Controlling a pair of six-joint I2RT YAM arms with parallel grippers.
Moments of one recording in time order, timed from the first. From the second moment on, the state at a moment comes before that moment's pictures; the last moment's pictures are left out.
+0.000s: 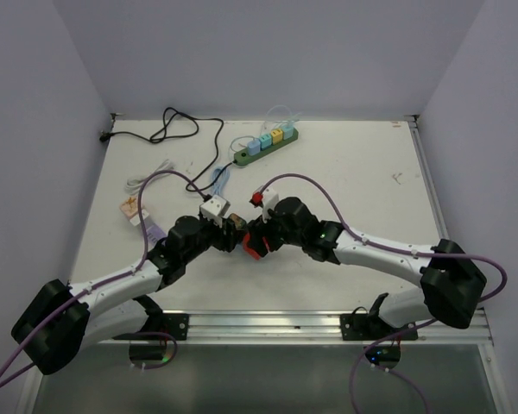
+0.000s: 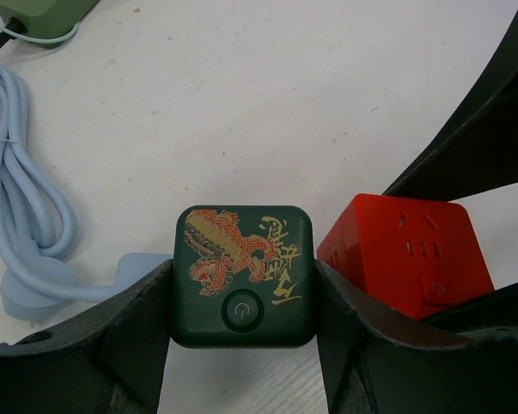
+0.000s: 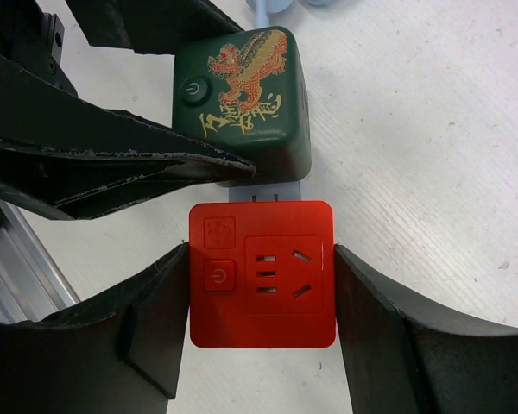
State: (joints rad) left arm -0.67 1.05 0.33 0.40 -0.01 -0.17; right arm 0.94 1.39 0.83 -0.06 -0.02 0.20
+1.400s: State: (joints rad) left arm -0.68 1.01 0.32 0.38 -0.04 -0.15; right arm 0.99 1.41 0.83 -0.06 0.05 0.21
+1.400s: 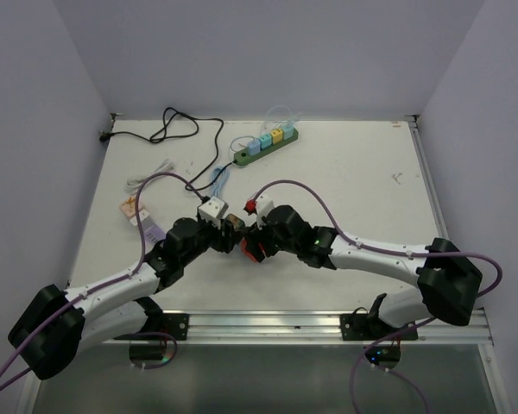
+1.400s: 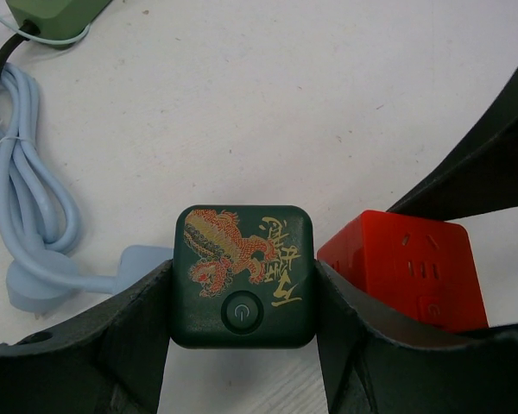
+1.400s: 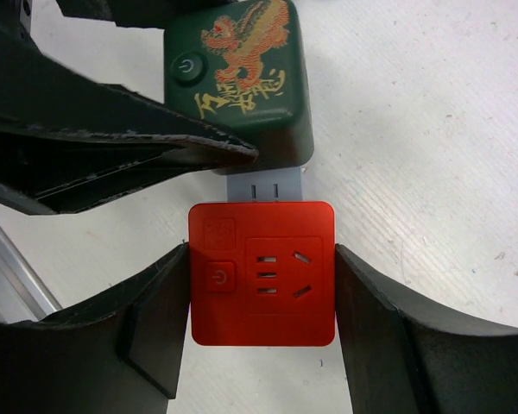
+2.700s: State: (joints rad) left arm -0.66 0.98 0.32 0.43 -0.20 -0.12; right arm 1.02 1.45 0.85 -0.17 0.07 0.26
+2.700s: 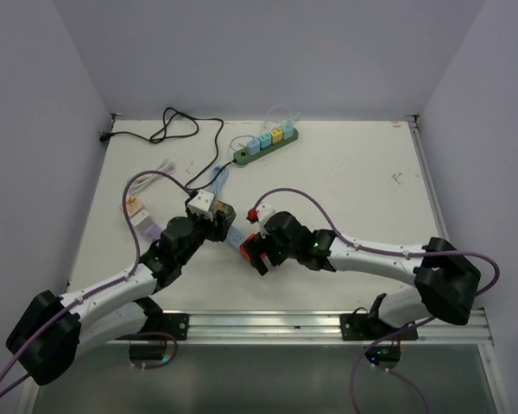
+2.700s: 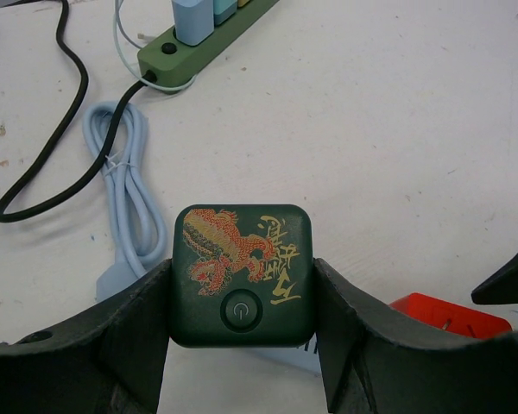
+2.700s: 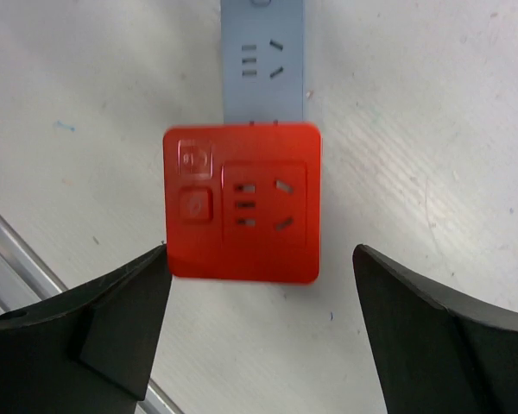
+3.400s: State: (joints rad) left arm -0.65 0.89 0.51 0.25 0.04 -0.47; right arm 1.05 1.16 0.57 0.31 0.16 0.09
